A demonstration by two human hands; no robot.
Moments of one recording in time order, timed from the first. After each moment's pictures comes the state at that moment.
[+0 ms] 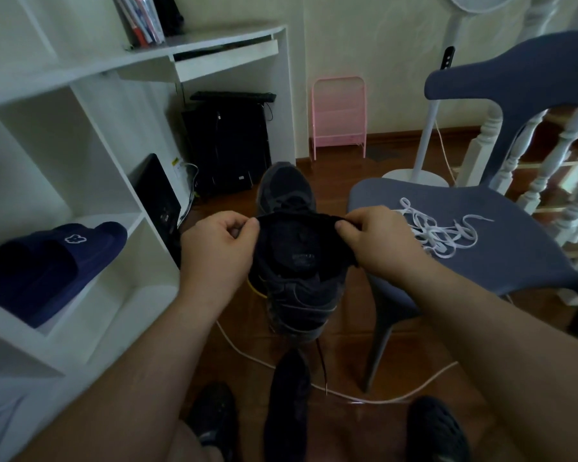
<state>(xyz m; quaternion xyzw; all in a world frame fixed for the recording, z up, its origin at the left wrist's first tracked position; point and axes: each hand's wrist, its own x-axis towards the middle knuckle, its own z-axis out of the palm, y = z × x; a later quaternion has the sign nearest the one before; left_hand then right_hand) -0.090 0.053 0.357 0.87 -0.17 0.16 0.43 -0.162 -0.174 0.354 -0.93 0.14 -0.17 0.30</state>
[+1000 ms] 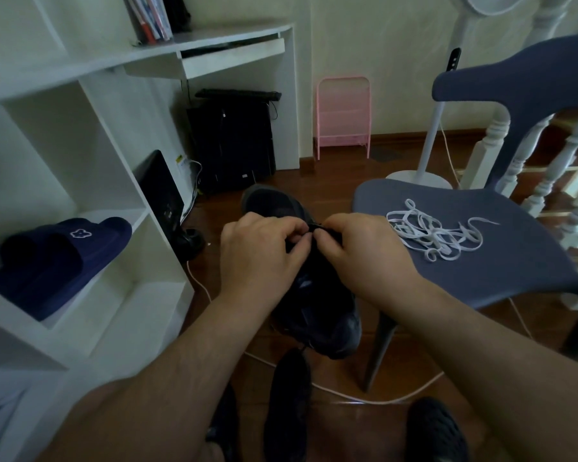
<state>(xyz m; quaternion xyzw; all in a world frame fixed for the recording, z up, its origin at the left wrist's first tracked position) -0.106 0.025 0.344 0.88 -0.31 0.26 0.25 -0.174 -0.134 0.358 -0.95 0.03 -0.23 0.22</state>
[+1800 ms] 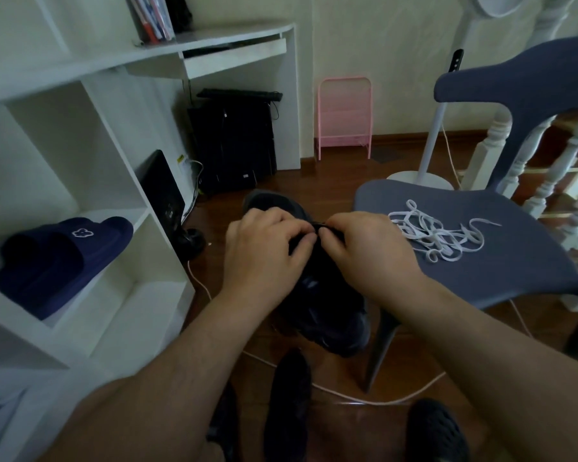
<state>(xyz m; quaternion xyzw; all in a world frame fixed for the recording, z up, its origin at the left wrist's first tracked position) -0.102 0.024 0.346 0.89 -0.32 0.21 0.23 -0.173 -0.136 0.358 -0.96 0.03 -0.23 0.16</state>
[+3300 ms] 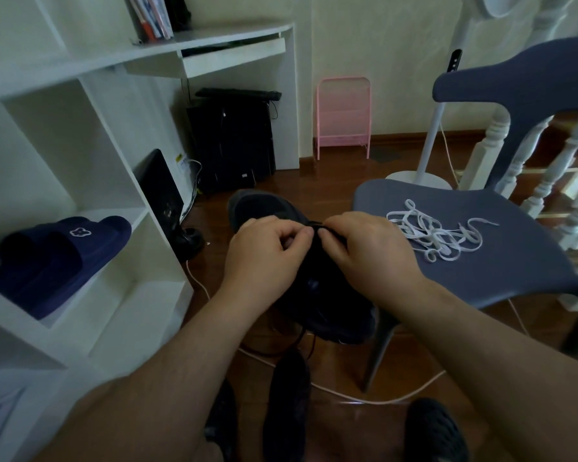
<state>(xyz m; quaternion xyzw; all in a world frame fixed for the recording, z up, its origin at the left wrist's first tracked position) -0.103 0.024 0.349 0.87 -0.30 0.12 0.37 -0.168 -0.147 0.342 -0.95 -0.02 -0.29 0.14</state>
